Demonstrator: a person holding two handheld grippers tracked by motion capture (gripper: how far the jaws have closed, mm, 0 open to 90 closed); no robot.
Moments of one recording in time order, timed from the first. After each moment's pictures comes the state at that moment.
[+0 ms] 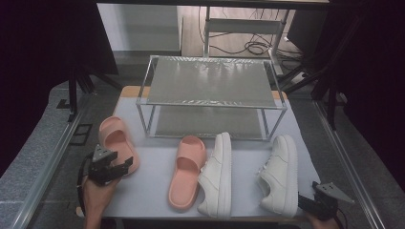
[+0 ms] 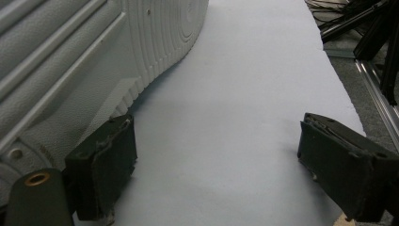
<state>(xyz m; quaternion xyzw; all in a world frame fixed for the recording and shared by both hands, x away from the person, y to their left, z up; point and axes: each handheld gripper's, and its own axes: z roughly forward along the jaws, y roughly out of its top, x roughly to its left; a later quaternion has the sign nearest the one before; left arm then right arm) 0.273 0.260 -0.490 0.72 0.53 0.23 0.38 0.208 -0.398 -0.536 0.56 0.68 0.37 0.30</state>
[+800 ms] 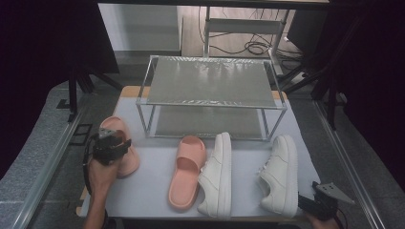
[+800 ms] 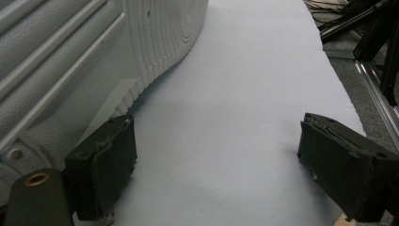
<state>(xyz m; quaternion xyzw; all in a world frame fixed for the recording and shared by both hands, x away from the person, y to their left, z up) 0.330 0.263 -0.479 0.71 0.57 0.23 0.35 0.208 -0.398 -0.537 0.56 0.68 0.38 0.30</state>
